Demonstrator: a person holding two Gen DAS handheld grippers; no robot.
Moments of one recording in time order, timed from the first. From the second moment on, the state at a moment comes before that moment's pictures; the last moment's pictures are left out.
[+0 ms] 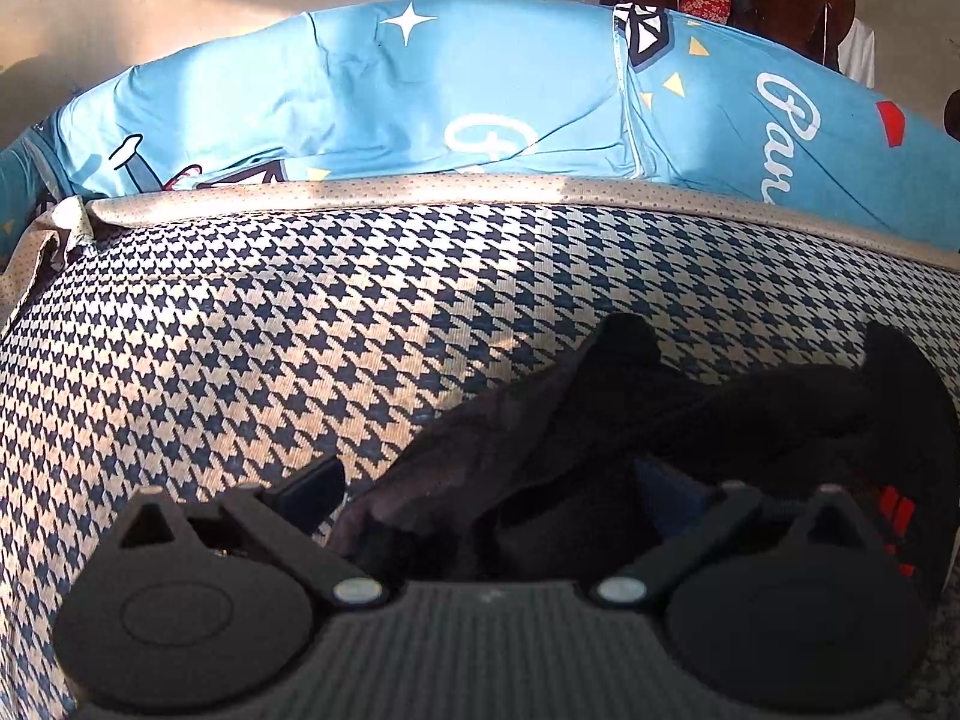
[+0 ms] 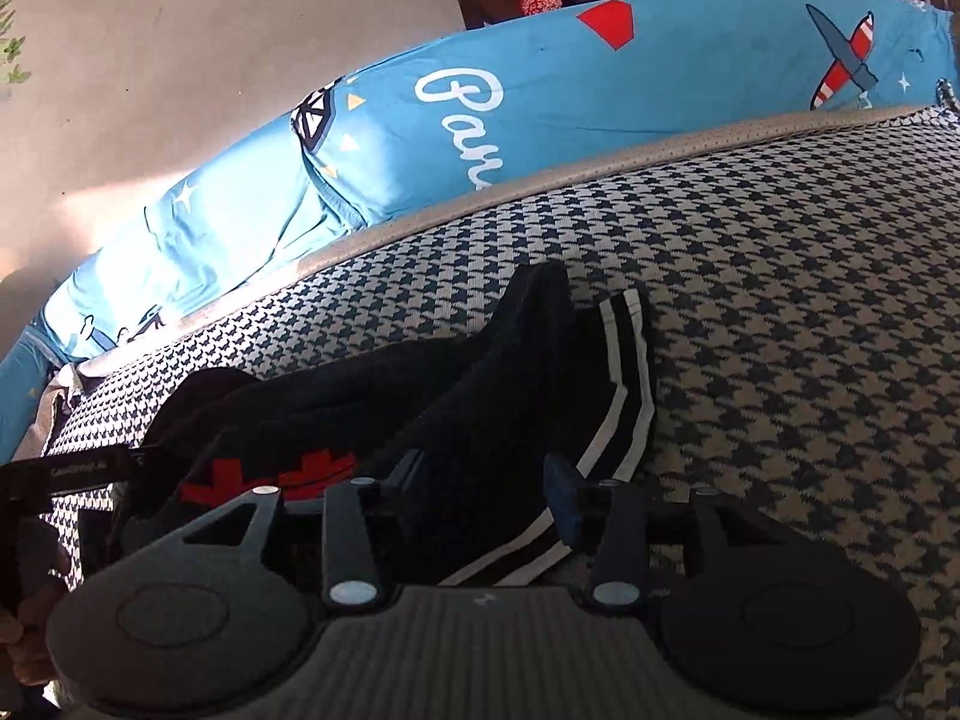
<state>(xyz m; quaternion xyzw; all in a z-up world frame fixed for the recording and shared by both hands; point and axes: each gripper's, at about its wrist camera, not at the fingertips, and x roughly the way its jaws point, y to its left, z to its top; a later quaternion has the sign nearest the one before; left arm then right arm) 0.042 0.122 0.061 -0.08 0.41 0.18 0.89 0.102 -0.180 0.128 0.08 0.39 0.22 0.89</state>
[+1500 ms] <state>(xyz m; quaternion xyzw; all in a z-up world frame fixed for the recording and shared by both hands) 0.021 0.146 0.037 -0.15 0.43 0.20 0.87 0.061 -0.123 0.103 0.03 0.33 0.17 0.93</state>
